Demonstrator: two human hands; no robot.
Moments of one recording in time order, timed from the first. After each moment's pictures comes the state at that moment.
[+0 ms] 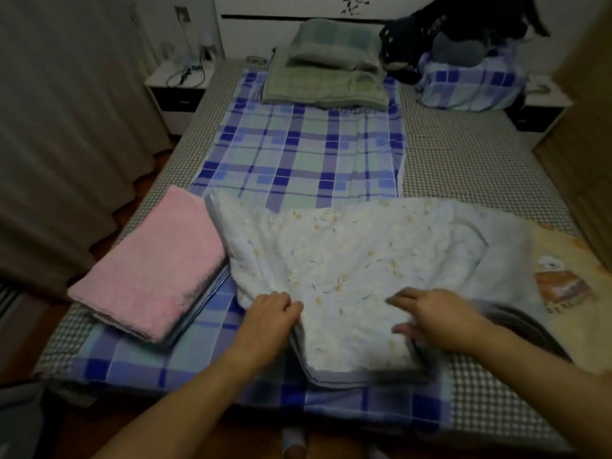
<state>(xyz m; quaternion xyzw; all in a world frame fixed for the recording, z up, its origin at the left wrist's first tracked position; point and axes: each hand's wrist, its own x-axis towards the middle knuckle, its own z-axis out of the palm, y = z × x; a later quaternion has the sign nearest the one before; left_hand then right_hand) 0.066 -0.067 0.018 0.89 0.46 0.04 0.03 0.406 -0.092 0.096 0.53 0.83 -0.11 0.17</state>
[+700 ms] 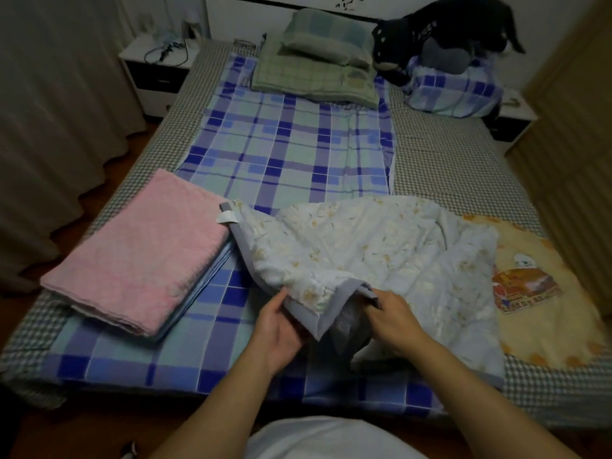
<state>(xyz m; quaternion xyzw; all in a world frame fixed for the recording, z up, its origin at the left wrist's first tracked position) 0.073 -0.084 0.022 -0.05 0.39 0.40 0.83 0.286 -0.100 0.055 0.72 0.59 -0.34 -0.15</state>
